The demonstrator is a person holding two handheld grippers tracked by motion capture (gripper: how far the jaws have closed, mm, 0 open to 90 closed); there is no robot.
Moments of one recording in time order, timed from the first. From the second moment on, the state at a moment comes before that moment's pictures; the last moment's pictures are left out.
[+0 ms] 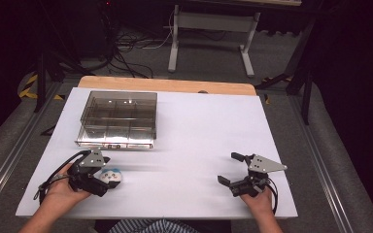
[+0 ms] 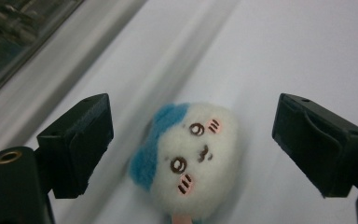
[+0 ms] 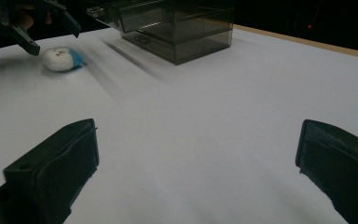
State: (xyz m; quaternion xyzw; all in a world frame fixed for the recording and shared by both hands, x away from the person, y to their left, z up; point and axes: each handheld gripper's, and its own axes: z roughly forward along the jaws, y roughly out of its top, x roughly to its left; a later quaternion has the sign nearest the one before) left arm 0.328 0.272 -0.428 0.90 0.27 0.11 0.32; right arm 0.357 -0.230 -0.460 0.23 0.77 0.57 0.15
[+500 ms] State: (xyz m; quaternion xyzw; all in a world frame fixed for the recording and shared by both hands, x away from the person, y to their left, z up) left arm 0.330 0.269 -0.440 0.92 0.26 0.11 0.27; right arm 0.357 -0.230 -0.460 0.23 0.77 0.57 0.14
